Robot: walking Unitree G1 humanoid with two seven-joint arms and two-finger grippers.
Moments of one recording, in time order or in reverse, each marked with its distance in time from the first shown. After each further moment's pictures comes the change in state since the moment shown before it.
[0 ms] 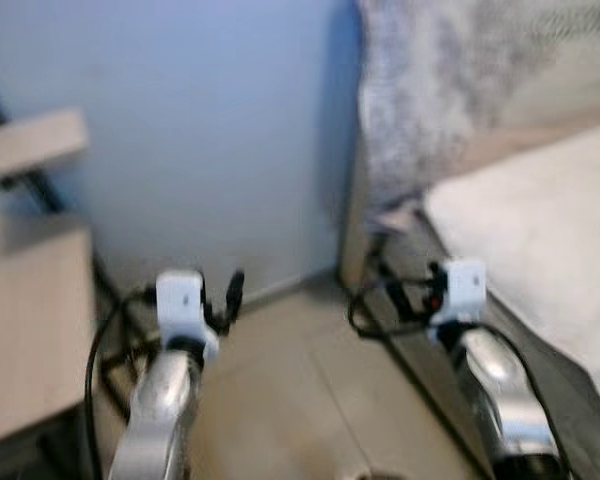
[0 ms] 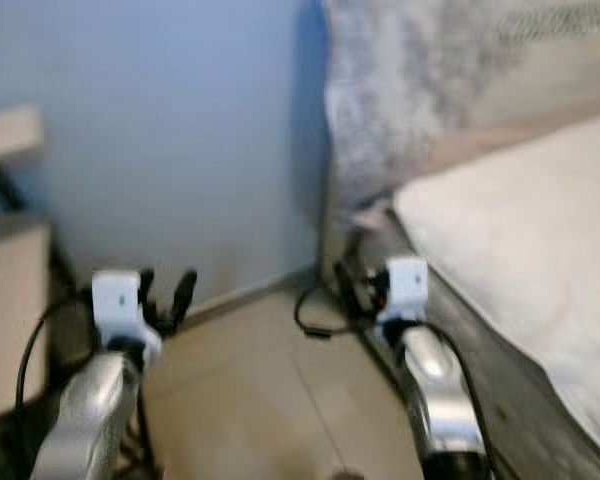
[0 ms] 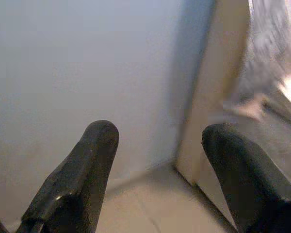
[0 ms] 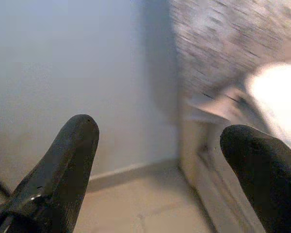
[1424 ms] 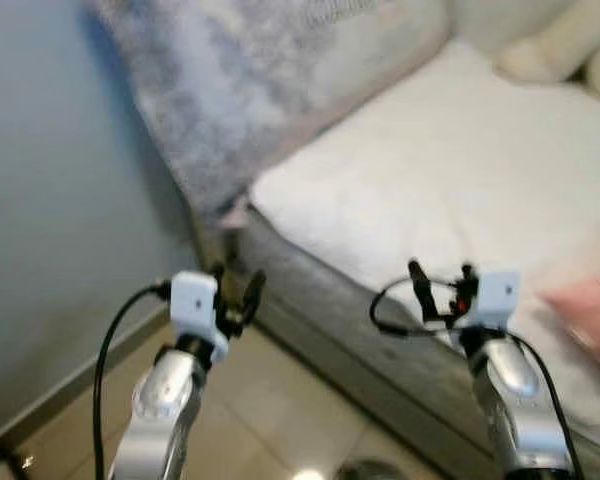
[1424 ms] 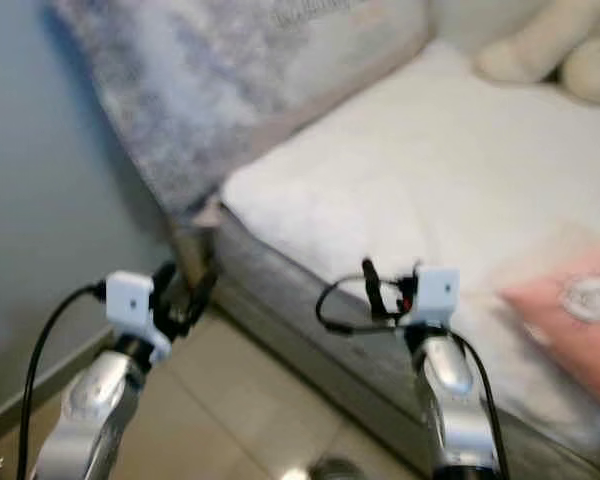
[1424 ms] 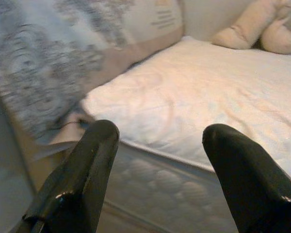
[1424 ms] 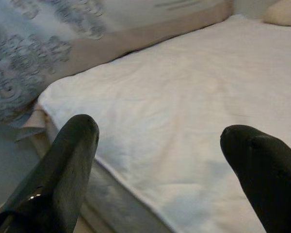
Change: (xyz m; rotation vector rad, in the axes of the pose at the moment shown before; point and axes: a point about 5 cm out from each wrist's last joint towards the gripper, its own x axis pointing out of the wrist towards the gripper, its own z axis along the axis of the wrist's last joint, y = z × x) left arm 0.013 -0.010 0.017 0.062 -0.109 -0.177; right arm -0.010 -0.014 0.007 0.006 -0.090 -0.101
